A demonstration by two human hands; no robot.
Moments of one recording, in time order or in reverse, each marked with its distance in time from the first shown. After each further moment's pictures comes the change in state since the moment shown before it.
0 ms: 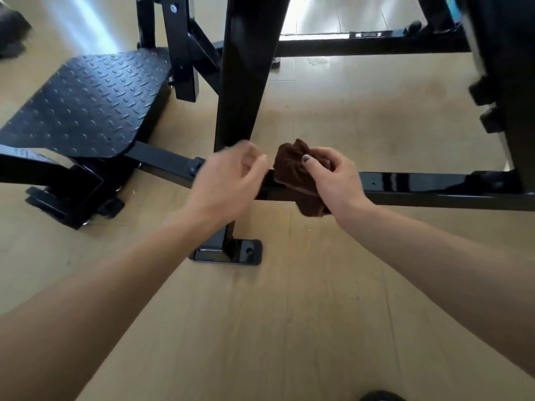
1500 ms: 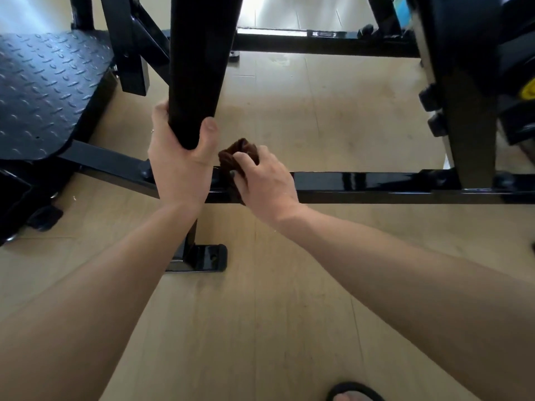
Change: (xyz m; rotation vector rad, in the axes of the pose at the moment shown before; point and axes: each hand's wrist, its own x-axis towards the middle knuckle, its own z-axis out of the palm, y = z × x) left_hand 0.046 -0.024 0.034 -0.344 0.617 0.088; right_hand 0.023 0.023 0.045 -1.023 0.057 -0.634
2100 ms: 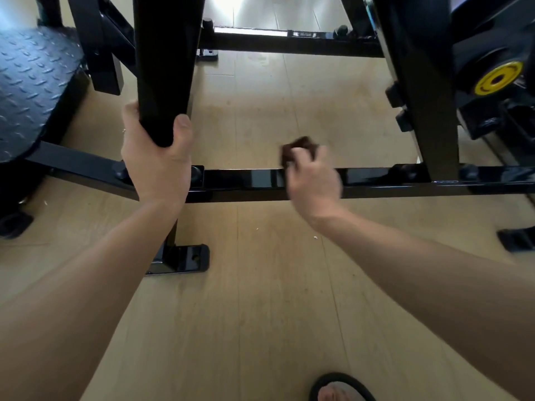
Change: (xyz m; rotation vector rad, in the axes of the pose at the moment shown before) left_hand -0.002 0.004 0.006 -0.046 0.059 -0.046; right_hand -0.033 0.084 -0.042 -0.104 0.071 0.385
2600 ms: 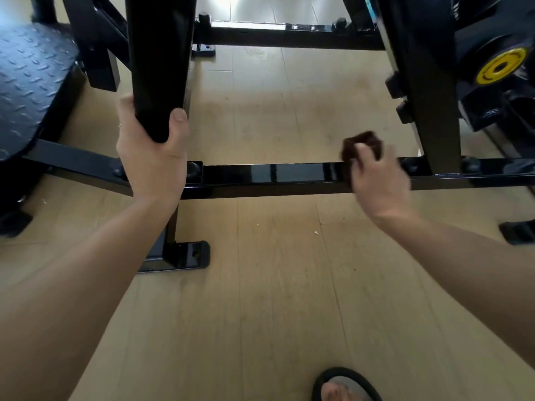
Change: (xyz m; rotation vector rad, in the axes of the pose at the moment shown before) left_hand 0.001 0.000 -0.004 0.007 -0.034 0.025; right_hand 0.002 0.108 -0.039 -0.229 0.074 -0.003
